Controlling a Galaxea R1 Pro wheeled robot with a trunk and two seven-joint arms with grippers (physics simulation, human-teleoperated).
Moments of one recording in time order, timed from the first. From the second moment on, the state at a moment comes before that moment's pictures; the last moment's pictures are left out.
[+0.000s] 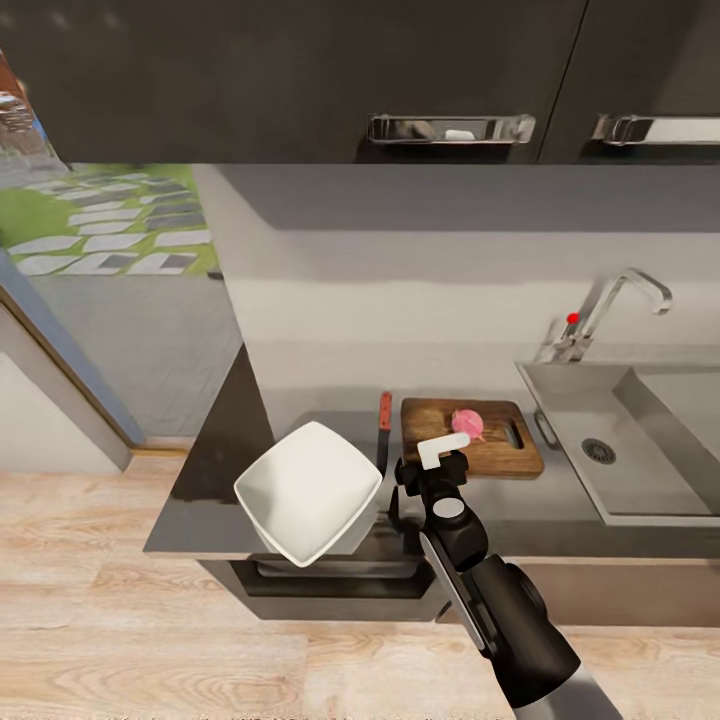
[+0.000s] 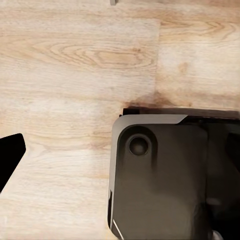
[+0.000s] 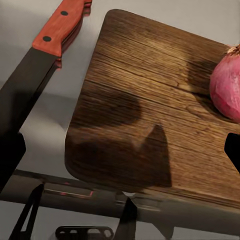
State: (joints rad) left arm 0.23 0.04 0.06 -0.91 0.04 -0.02 -0.02; right arm -0.51 0.08 0.41 -1.44 0.04 0.68 -0.38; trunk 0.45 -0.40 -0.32
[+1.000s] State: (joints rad) left arm 0.22 0.04 0.06 -0.91 0.04 -0.02 -0.02; right arm -0.51 0.08 0.41 -1.44 0.04 0.68 -0.38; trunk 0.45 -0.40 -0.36
